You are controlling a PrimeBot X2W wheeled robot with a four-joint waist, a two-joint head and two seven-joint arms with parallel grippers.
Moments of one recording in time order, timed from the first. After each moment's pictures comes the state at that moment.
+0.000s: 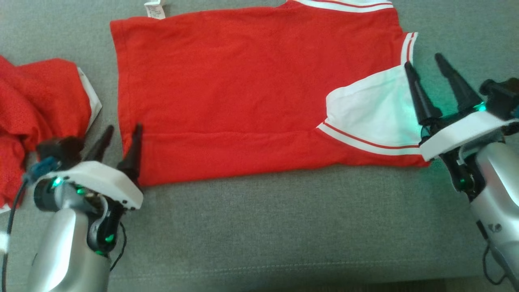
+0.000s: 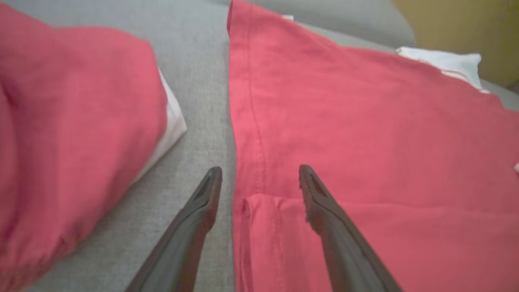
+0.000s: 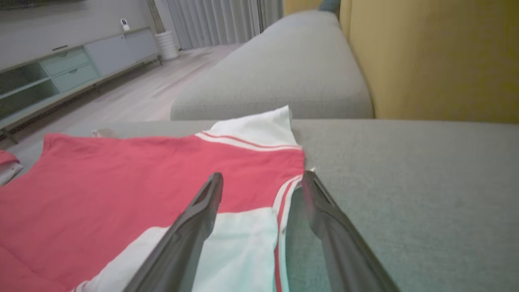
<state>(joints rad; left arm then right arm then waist) -0.29 0.17 -0.09 0.32 -0.42 -0.09 0.07 -0.57 -0.43 0.48 0.50 0.61 0.13 -0.20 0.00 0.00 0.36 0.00</state>
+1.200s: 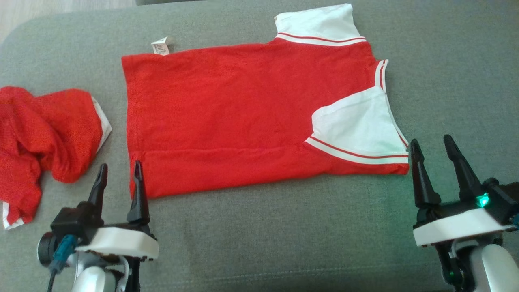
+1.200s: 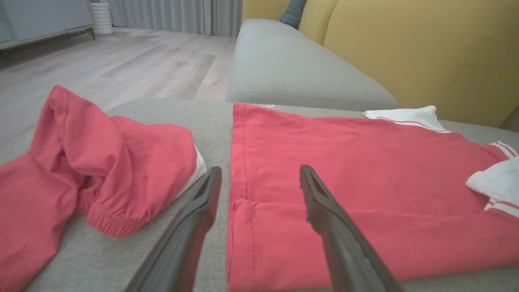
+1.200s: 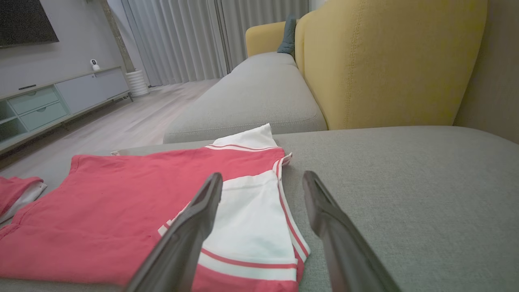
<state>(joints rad) 0.00 0.12 -0.12 0.10 -0.24 0.09 -0.24 -0.01 -0.15 0.05 0.01 0.25 0.13 -0.10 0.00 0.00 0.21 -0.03</state>
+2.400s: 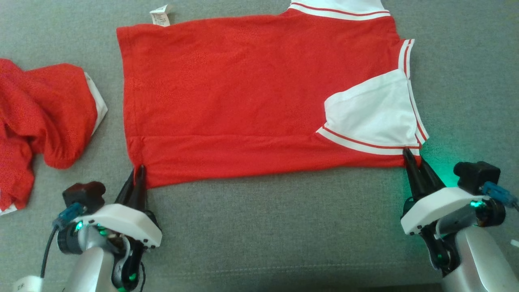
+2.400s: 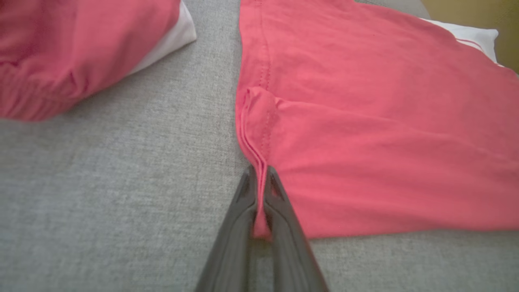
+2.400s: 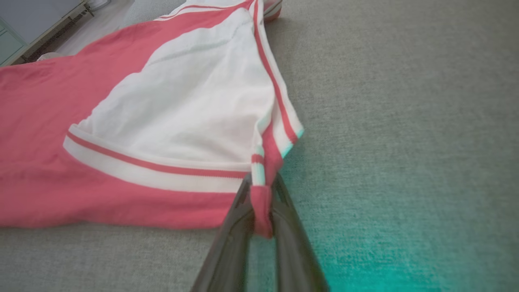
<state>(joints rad) -0.15 0.12 -0.15 0.37 -0.40 -0.03 -0.08 -0.17 -0.14 0.06 0.34 0.32 0.13 0.04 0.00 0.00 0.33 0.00</state>
